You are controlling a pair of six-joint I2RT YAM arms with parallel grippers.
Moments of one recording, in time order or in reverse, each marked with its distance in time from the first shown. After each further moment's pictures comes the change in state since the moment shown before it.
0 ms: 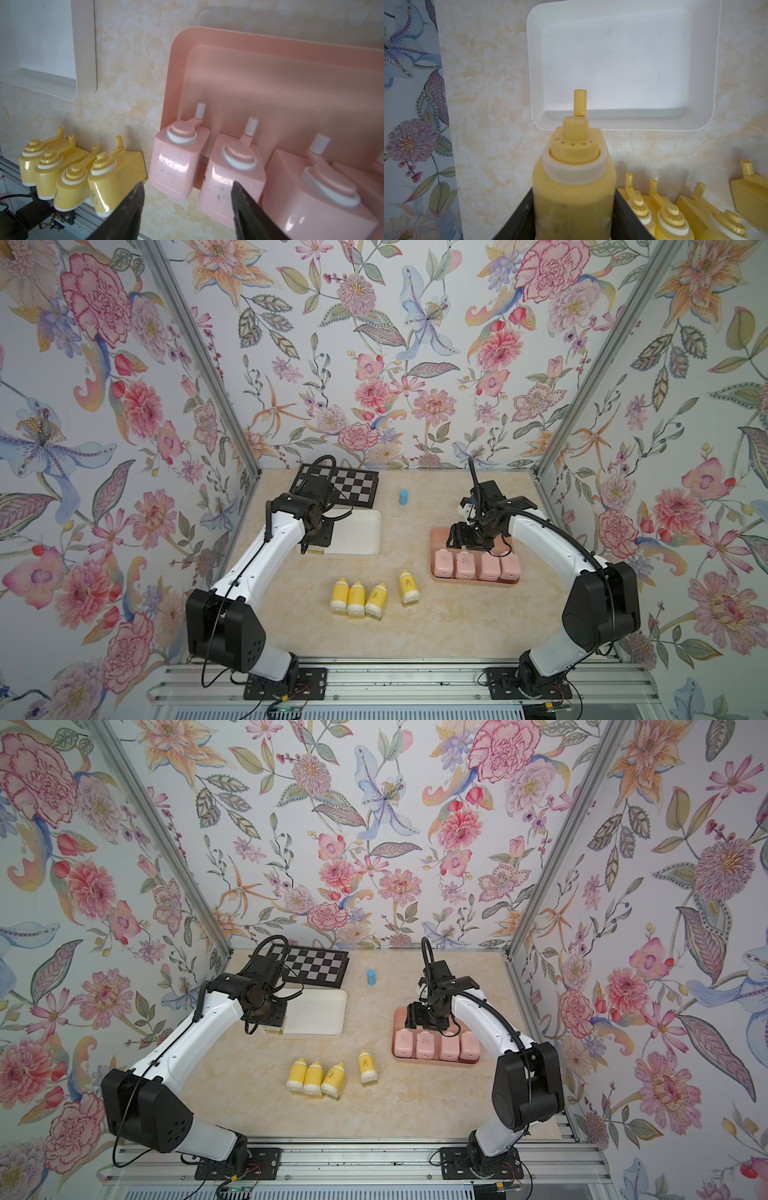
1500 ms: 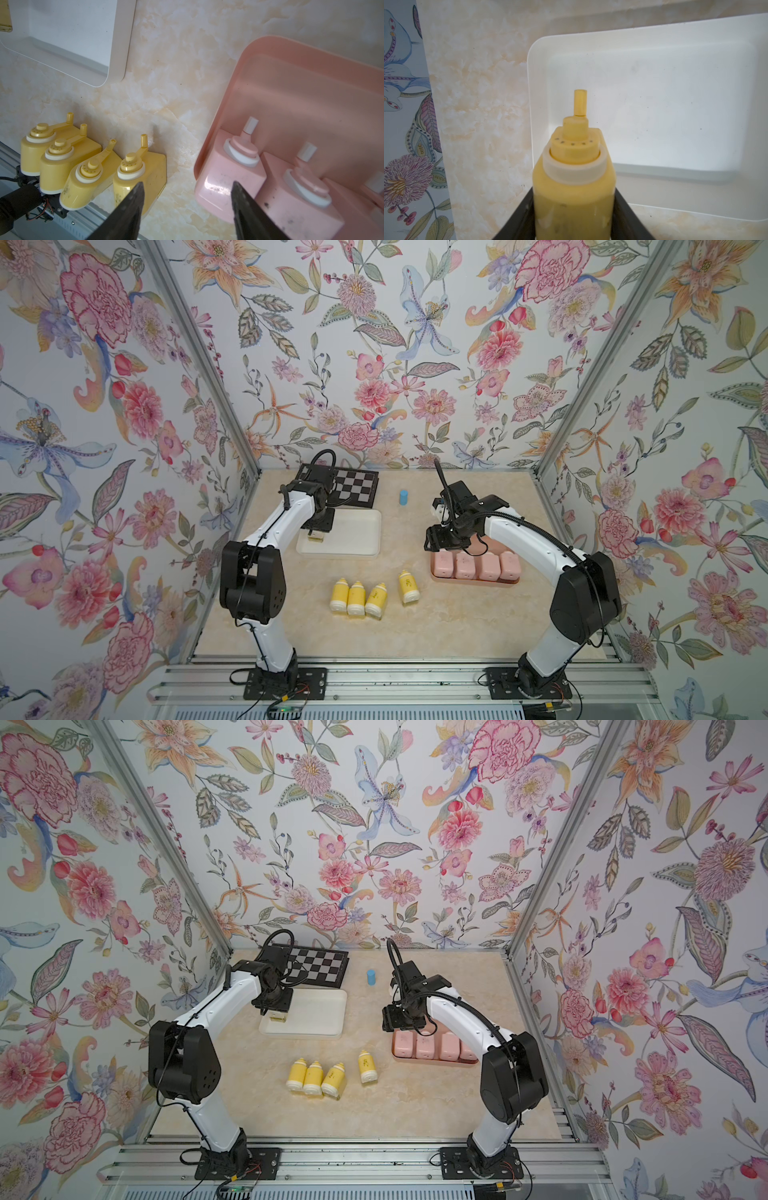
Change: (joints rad) left arm 0.086 0.299 0.092 0.151 -0.013 0.071; right arm 0.177 0.080 0.089 0.014 0.050 0.015
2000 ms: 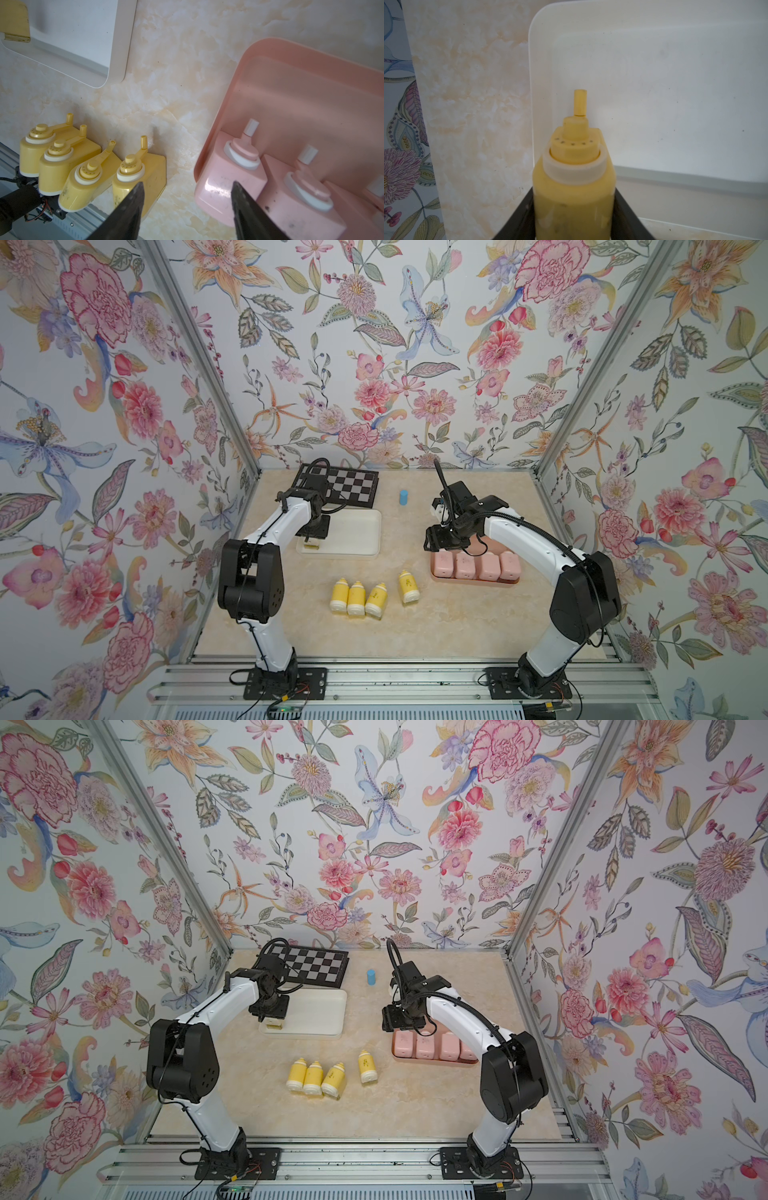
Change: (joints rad) left arm 0.040 0.000 -0.087 0.065 0.004 0.007; right arm 0.000 0.000 -0.010 0.015 0.000 0.000
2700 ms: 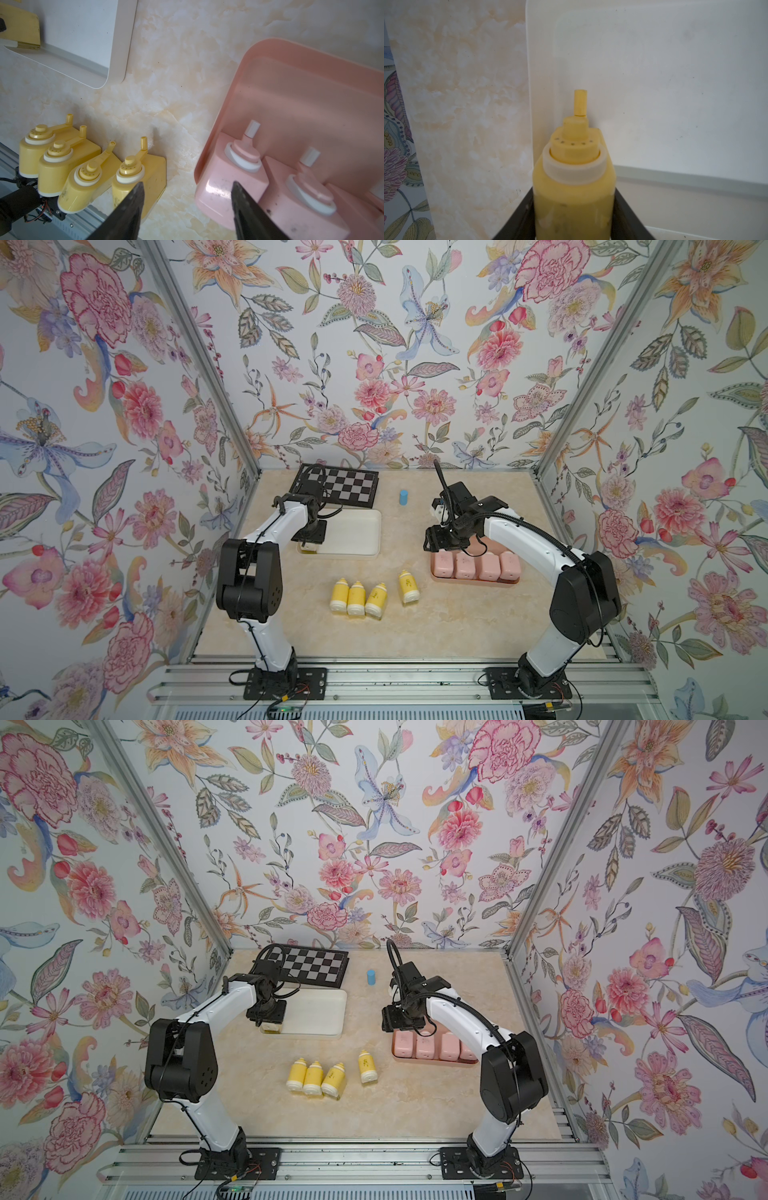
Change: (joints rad) left arm 0.032 0.000 -0.063 0.044 0.023 0.015; right arm 0.000 0.000 -0.005 0.012 -0.003 0.001
